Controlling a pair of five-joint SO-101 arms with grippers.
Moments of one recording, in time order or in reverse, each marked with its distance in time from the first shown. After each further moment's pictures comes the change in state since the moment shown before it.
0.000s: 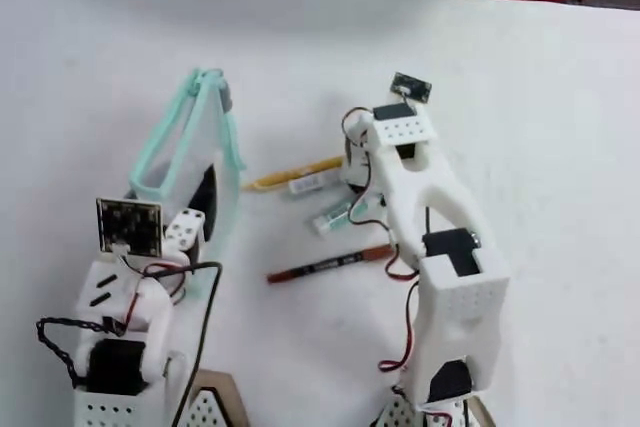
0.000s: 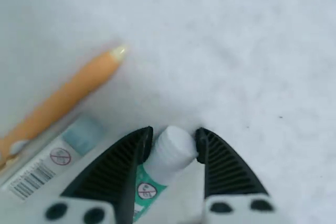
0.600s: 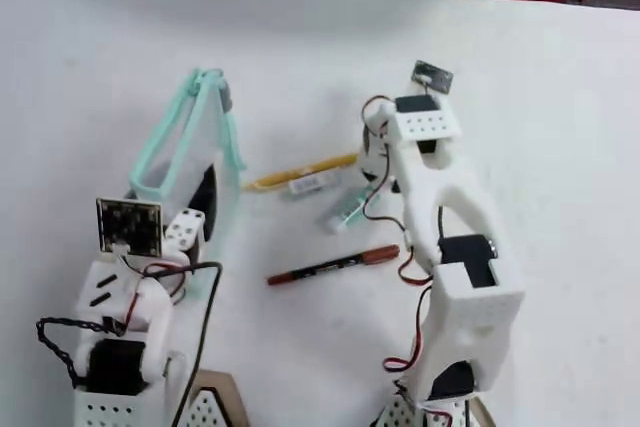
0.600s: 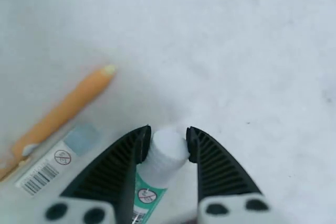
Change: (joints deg) left arm 0.0 0.0 0.0 0.0 0.0; right arm 4.6 -5.3 0.0 1.9 2.4
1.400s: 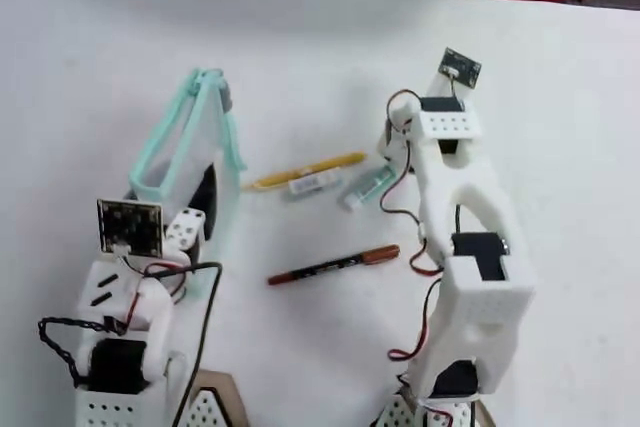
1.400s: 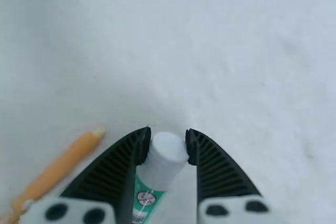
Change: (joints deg) left arm -0.1 -0.4 1.1 -1.2 0.0; right arm 5.2 2.1 0.0 -9.8 0.6
